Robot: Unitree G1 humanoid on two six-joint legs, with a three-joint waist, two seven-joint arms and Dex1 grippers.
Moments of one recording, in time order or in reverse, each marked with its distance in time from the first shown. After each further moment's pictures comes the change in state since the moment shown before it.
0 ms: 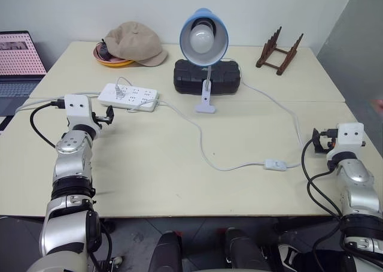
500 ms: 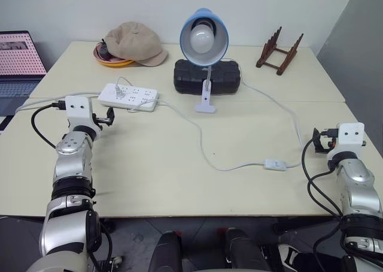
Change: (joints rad) left arm -0.001 0.001 0.000 0.020 0.000 -0.007 -0.022; right arm 0.006 -0.004 -0.001 -0.005 0.003 0.000 0.005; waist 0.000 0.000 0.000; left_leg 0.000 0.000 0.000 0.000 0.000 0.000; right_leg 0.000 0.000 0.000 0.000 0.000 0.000
